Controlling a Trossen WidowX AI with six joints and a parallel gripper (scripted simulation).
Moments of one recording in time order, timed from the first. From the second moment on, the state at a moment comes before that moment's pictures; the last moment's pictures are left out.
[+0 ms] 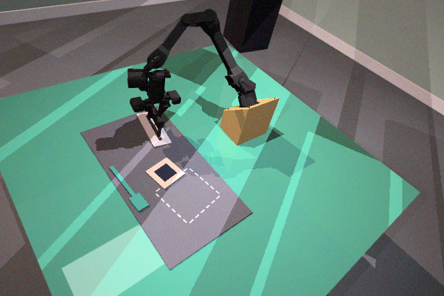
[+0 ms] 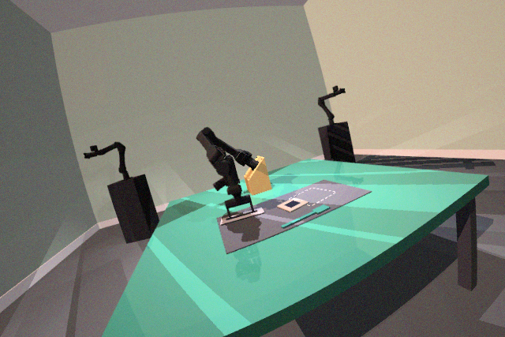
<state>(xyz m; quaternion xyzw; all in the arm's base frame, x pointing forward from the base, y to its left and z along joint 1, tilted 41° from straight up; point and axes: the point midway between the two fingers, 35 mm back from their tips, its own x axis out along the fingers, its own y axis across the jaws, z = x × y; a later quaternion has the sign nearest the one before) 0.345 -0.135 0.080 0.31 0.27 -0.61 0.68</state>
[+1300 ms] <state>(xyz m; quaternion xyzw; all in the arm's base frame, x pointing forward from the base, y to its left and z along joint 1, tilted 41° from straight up) 0.342 -0.136 0.079 0.59 -0.04 -0.67 0.45</state>
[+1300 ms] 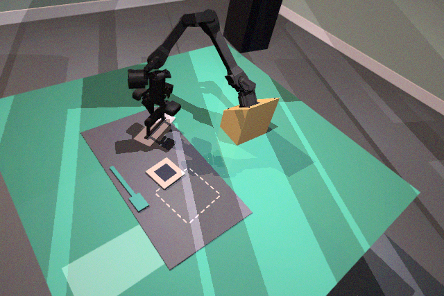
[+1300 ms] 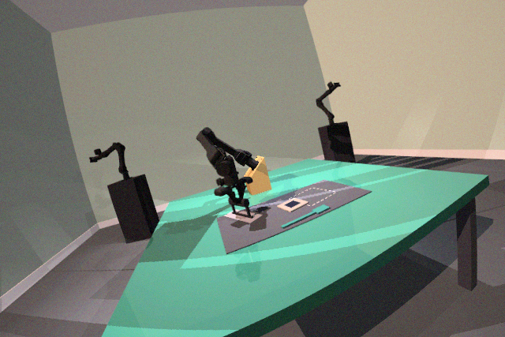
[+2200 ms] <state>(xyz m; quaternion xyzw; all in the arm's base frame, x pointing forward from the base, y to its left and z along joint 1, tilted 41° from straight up) 0.342 -0.136 0.079 0.64 -0.12 -0.66 0.38</state>
